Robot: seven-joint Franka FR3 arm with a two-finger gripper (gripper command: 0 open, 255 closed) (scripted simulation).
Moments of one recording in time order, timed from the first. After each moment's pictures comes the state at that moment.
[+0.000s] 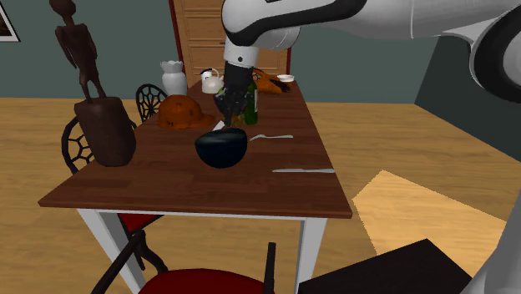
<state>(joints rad) 0.28 0.21 0.28 -1.52 0.10 1.87 0.01</state>
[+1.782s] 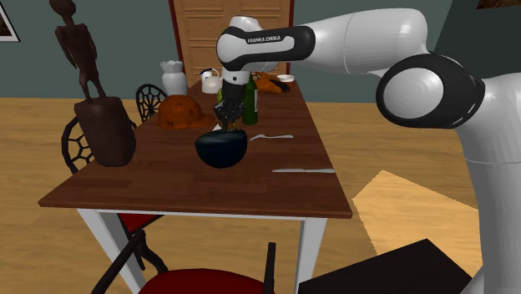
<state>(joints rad) 0.28 0.57 0.25 -1.15 0.04 1.85 -0.04</state>
